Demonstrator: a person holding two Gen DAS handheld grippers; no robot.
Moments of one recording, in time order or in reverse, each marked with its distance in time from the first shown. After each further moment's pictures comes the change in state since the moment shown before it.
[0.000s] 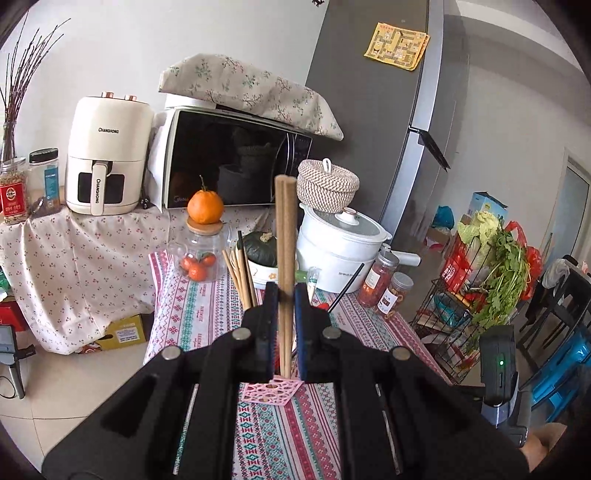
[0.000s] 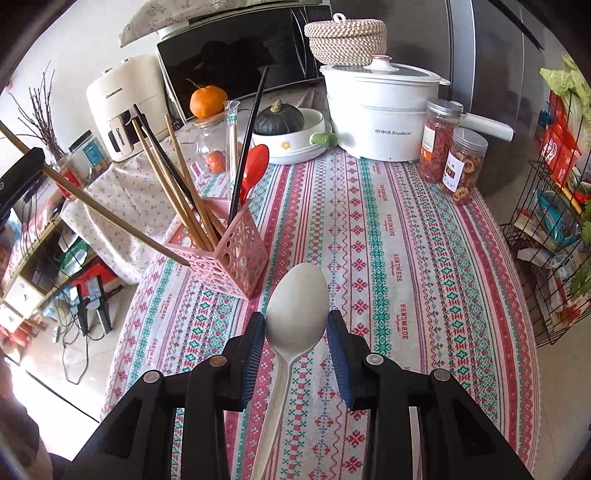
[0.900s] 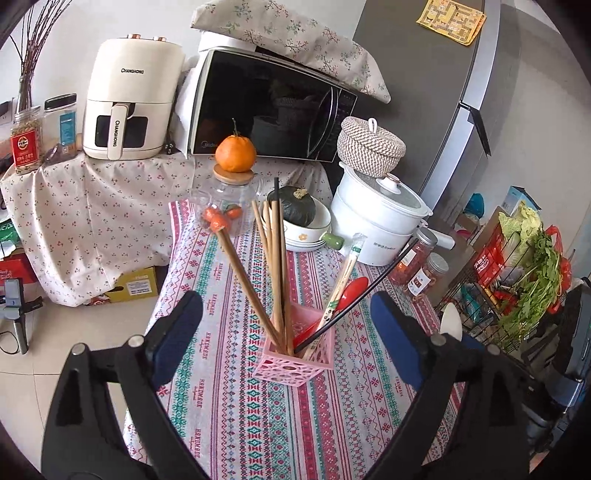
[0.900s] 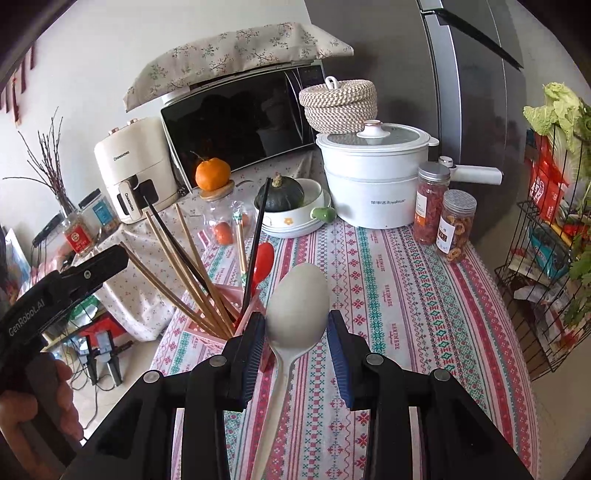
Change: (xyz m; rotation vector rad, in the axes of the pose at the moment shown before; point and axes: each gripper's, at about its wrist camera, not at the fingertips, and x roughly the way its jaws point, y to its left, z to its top) left arm 0.039 0.018 -0.011 -0.119 0.201 0.125; right arm -0.030 0.004 0.038 0.048 -0.227 0.016
